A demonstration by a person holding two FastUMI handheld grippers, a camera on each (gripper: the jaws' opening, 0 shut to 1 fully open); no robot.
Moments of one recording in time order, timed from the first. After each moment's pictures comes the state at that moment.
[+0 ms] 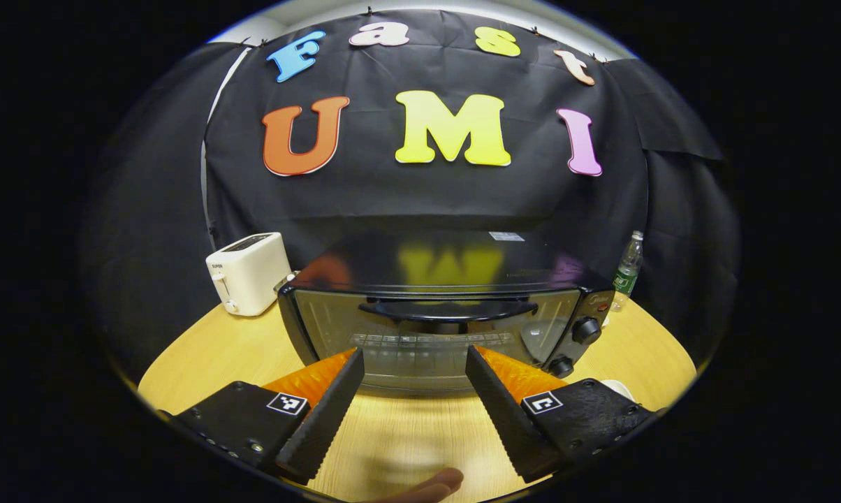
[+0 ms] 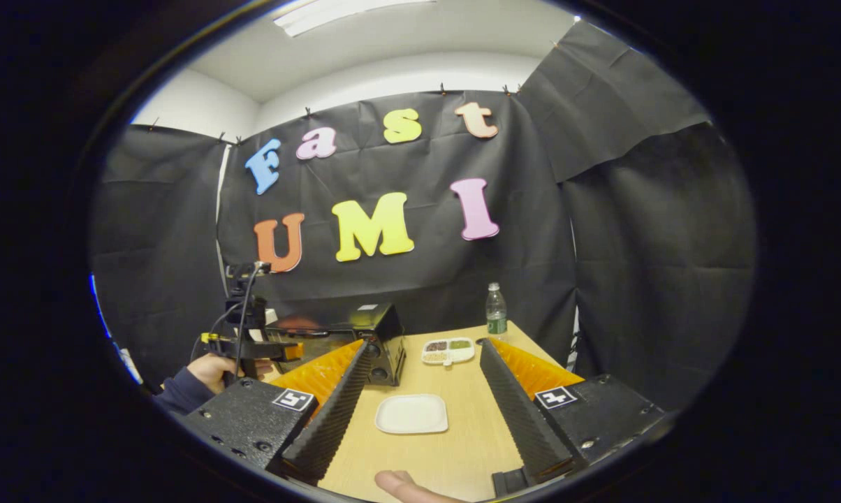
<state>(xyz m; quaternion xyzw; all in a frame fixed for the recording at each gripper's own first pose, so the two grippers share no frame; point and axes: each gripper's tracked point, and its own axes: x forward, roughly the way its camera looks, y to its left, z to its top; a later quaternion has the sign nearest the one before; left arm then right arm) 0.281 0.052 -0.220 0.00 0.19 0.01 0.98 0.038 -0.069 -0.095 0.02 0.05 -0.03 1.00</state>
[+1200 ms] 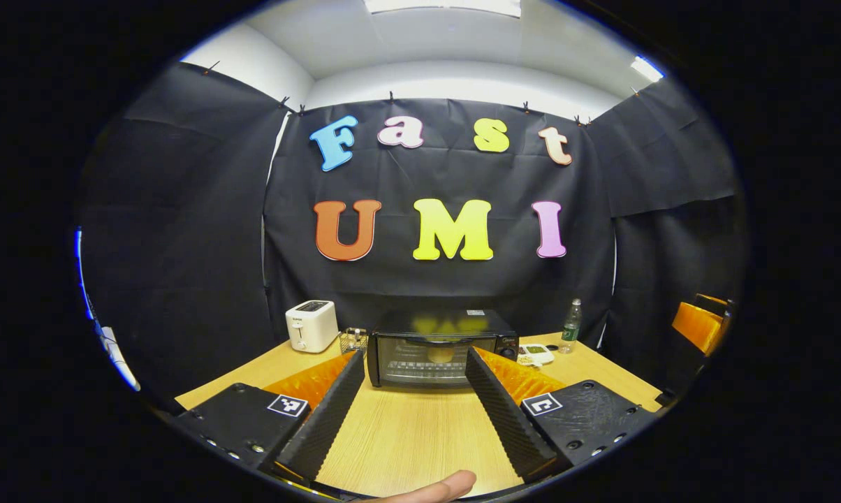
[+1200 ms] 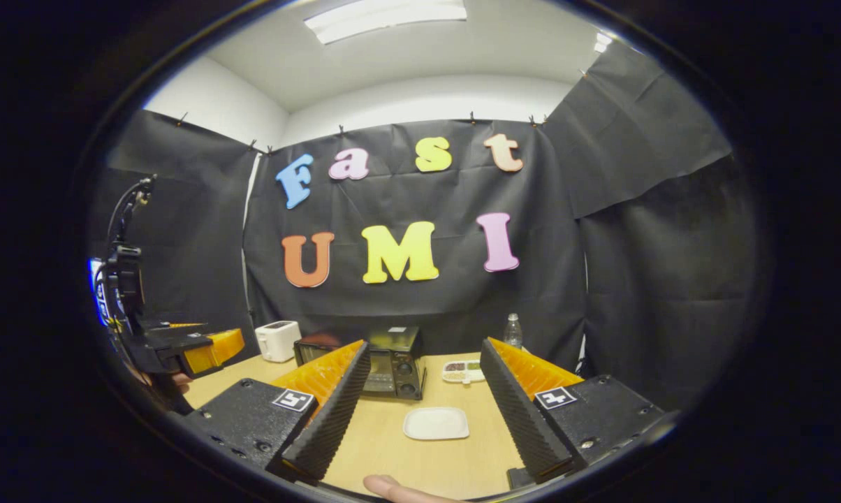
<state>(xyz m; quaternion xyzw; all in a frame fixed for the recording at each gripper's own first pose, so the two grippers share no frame) 0.039 0.054 -0.065 0.00 0.03 0.04 1.00 -0.013 0.010 -0.048 -0.02 0.00 0.00 1.00</state>
